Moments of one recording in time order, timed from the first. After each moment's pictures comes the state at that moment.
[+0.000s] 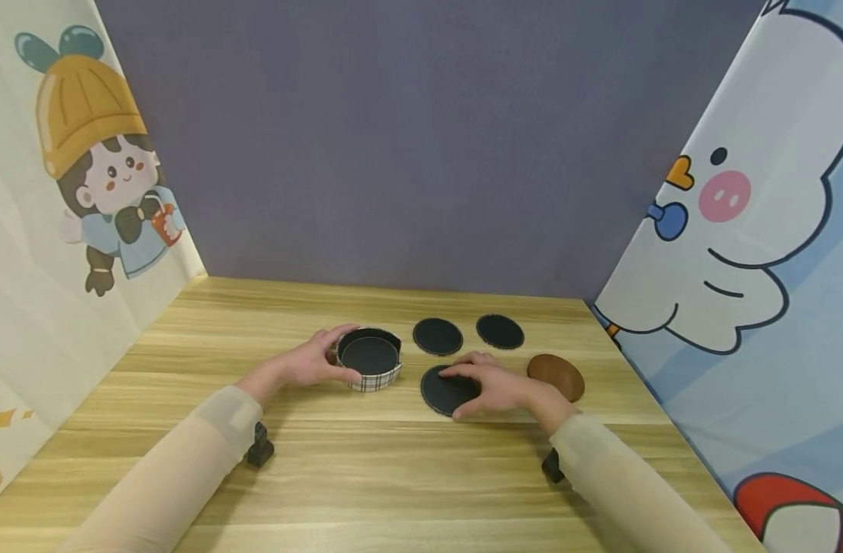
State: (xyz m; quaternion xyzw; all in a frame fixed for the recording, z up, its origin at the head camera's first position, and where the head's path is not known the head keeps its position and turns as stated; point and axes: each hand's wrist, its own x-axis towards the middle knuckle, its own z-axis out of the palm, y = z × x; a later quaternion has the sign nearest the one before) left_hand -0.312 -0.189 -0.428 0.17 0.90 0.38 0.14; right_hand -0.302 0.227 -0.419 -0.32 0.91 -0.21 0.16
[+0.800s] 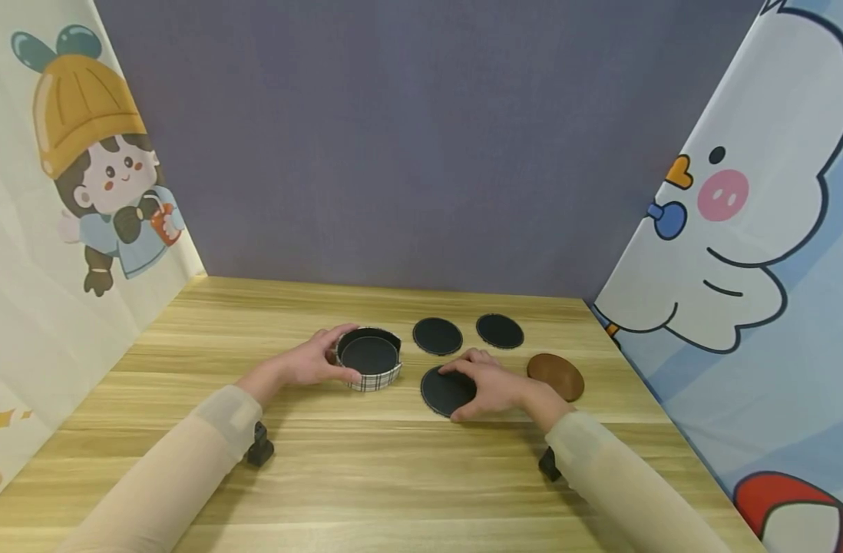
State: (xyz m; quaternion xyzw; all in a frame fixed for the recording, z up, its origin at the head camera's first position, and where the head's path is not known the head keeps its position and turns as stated) left_hand -0.312 -0.187 -0.427 0.17 0.90 0.38 0.14; right_hand -0.303 0.220 -0.423 -0.32 0.92 -0.19 0.13
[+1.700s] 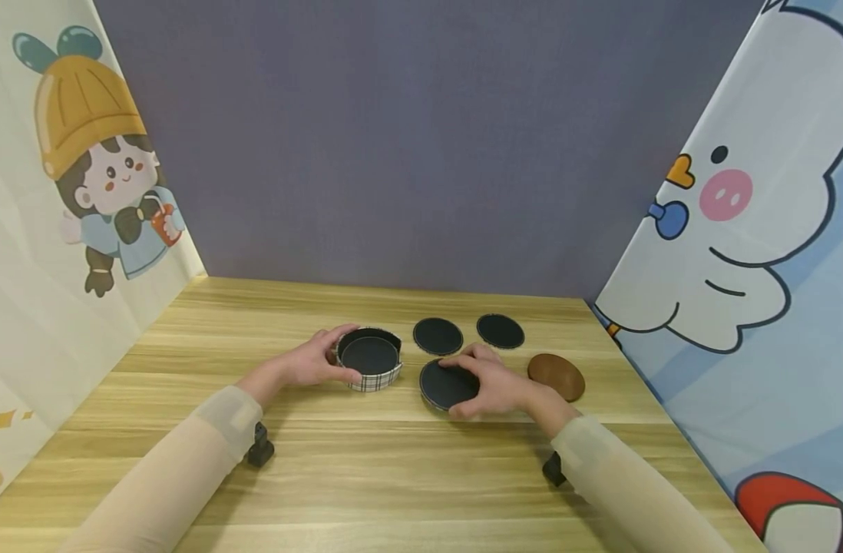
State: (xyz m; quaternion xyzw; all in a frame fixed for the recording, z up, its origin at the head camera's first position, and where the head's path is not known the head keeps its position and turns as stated) left_hand -0.312 -0.188 -0.426 0.17 0.89 0.39 0.14; right_hand -0.299 0.222 -0.423 -0.32 0.91 -0.23 0.09
